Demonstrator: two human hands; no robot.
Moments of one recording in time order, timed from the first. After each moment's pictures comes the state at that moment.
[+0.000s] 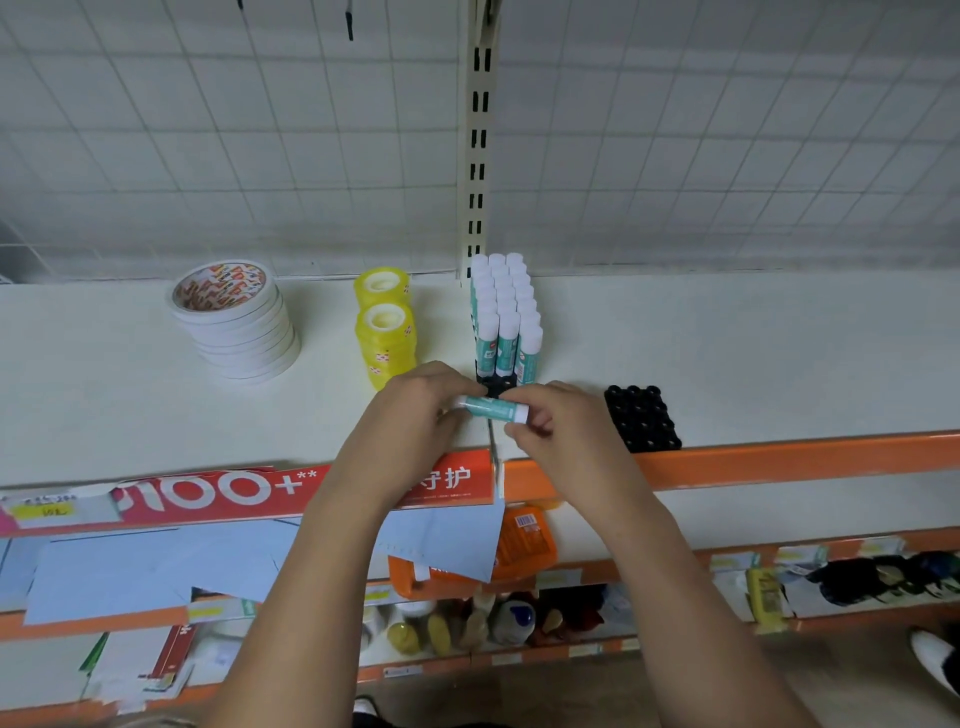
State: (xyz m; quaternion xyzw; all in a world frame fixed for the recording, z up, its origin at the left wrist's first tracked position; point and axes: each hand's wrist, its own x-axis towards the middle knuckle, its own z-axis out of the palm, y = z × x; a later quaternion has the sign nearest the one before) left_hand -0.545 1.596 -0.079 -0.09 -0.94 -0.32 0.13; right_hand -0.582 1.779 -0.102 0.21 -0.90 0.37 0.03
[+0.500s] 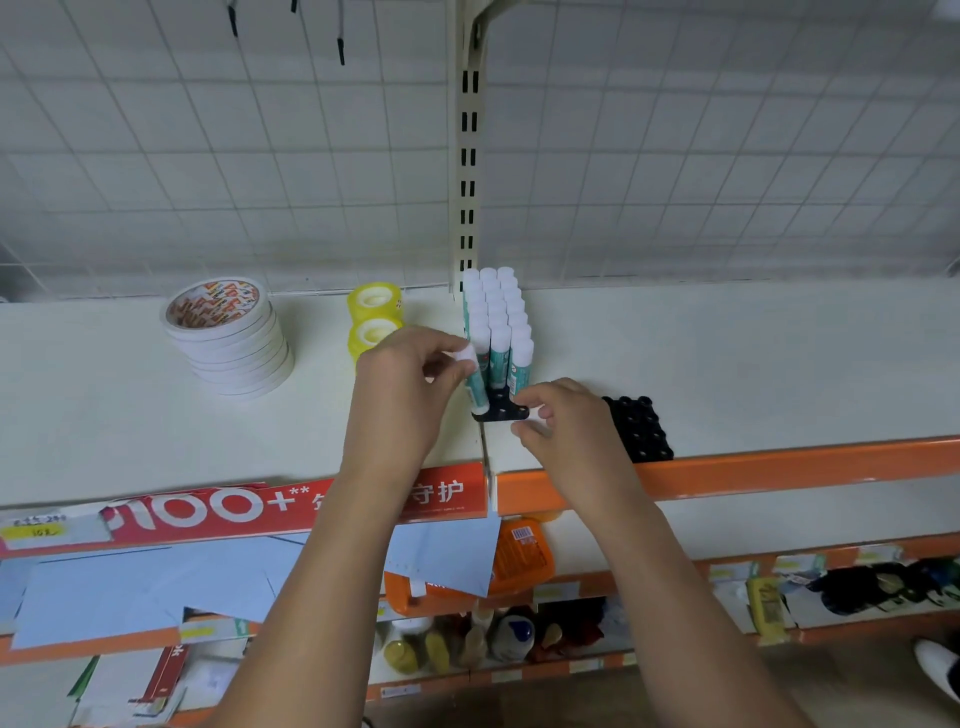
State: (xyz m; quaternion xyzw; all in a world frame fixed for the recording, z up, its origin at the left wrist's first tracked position) left_hand -0.563 1.610 -0.061 0.02 -0.86 -0.41 0.29; right_hand -0.595 1.784 -0.104 0.17 -0.92 0.36 0.06
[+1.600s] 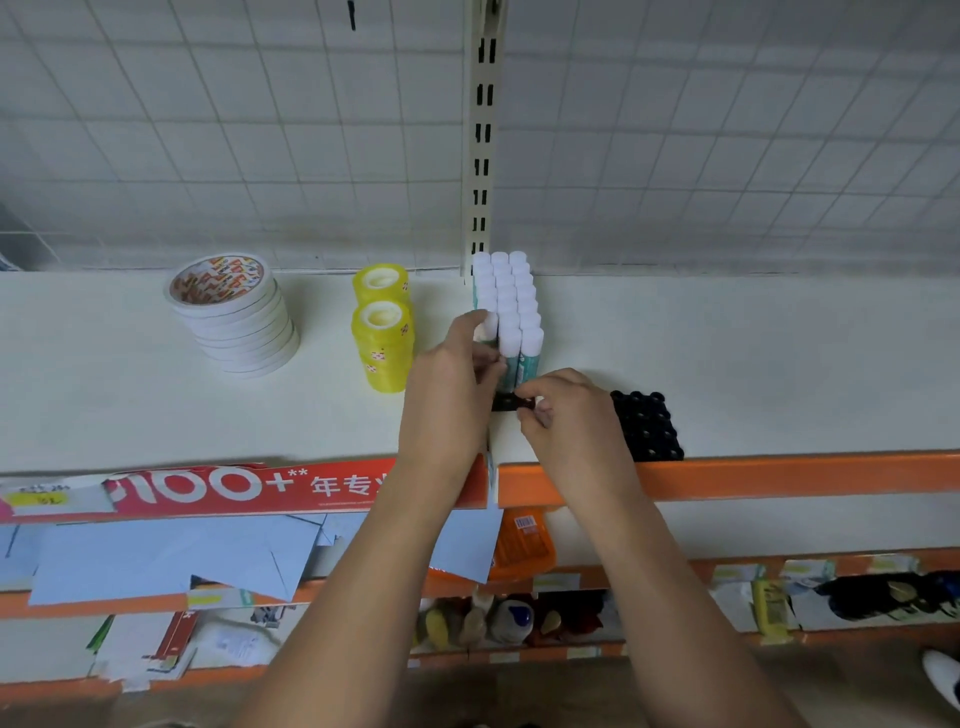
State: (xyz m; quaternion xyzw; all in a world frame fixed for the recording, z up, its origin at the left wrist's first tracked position) left_hand -0.575 1.644 -0.079 0.06 -0.87 -0.41 0.26; right_hand -0.593 1.776 -0.100 0.18 -0.92 0.33 0.08
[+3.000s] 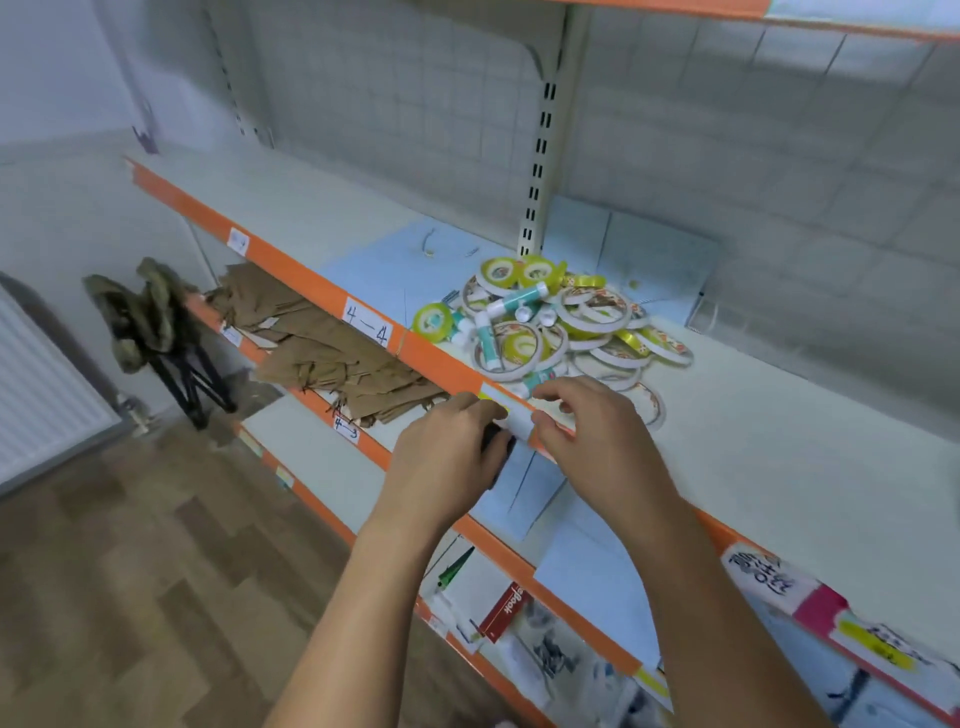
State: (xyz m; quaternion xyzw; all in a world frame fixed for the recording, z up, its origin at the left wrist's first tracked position) left_hand -0.224 1.074 -0.076 0.33 -0.91 -0.16 0.20; right_hand -0.364 1.165 -0.062 0.51 -0.80 0.31 -0.03
